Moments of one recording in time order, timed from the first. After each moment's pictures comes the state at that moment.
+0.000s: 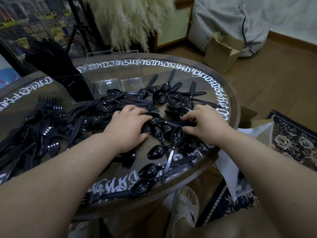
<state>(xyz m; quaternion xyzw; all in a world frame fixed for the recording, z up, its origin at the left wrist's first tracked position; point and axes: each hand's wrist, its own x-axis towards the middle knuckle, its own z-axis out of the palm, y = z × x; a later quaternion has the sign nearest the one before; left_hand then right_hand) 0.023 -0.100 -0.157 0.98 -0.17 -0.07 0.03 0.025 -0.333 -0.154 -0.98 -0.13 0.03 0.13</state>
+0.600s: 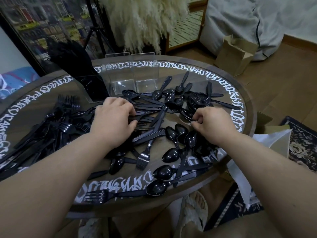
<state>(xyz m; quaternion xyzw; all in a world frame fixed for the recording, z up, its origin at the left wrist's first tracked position) 0.017 -0.046 -0.144 0.99 -0.05 0.07 0.07 0.038 -0.307 -0.159 -0.99 -0.08 0.00 0.13</state>
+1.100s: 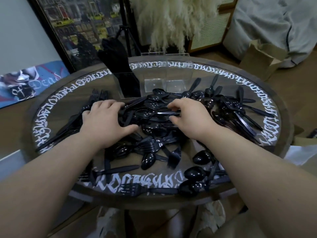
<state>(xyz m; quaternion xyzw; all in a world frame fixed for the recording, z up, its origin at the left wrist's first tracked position) -0.010 0.044 -0.140 1.00 0.08 0.00 0.05 0.042 -0.181 -0.140 -0.95 -0.22 0.00 0.21</state>
